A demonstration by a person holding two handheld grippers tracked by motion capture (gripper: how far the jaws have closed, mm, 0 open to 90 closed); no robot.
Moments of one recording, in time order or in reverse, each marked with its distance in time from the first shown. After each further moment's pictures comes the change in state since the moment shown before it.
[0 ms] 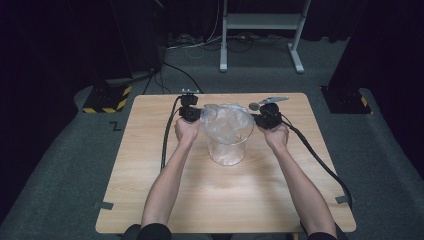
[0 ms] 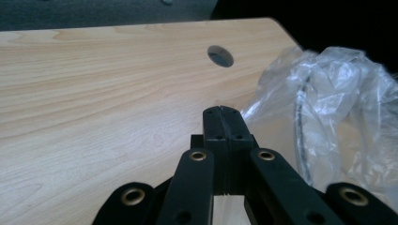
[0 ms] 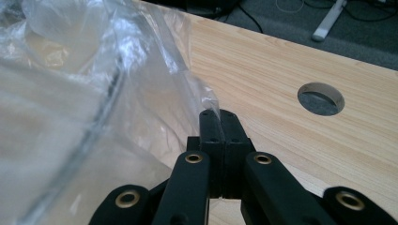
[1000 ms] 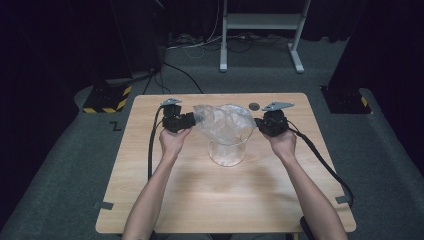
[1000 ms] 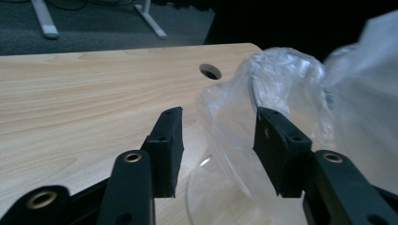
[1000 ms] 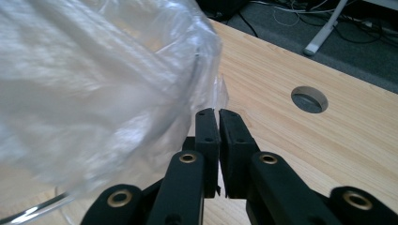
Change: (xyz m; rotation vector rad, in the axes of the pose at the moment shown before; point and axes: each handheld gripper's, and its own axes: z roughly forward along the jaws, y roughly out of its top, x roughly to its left) left arm -0.002 -0.033 -0.064 -0.116 -0.029 0.040; right arm 0.026 -0.006 -0.044 0.002 -0.026 -0.112
